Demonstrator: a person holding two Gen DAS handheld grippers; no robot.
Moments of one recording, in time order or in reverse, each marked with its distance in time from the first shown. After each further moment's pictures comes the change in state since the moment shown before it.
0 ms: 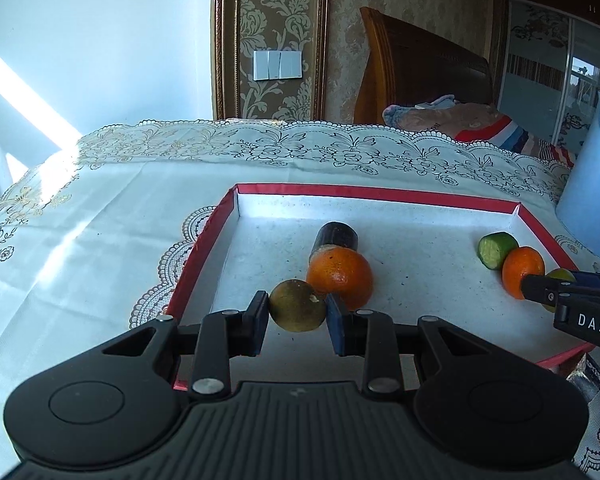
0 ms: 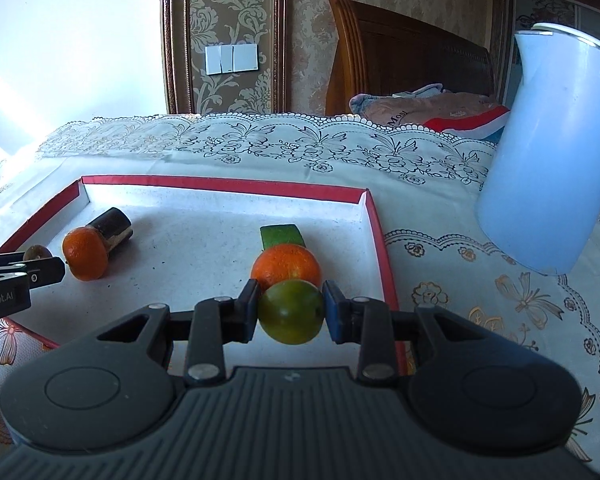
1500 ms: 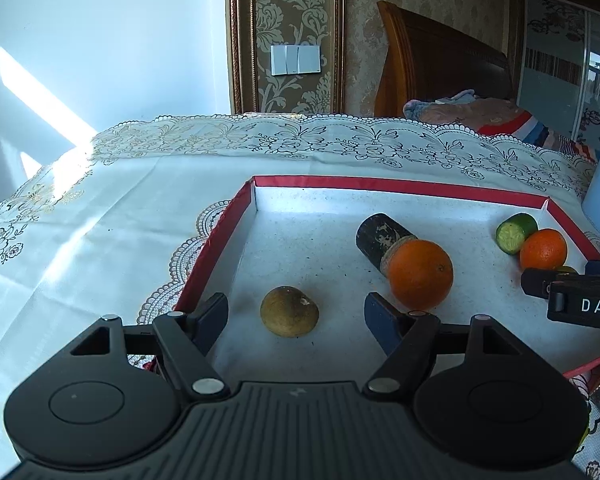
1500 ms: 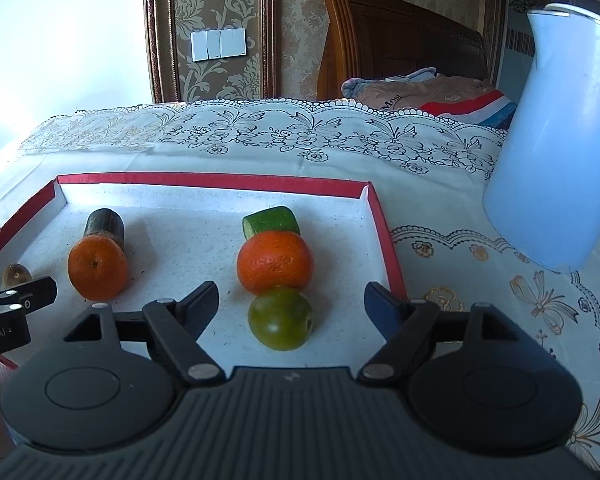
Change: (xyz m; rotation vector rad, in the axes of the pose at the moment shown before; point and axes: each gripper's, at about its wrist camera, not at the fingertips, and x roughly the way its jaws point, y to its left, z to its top) left arm 0.014 0.001 -0.003 -0.001 0.003 0.064; right arm 0.024 -0.001 0.008 0.030 0.037 -0.035
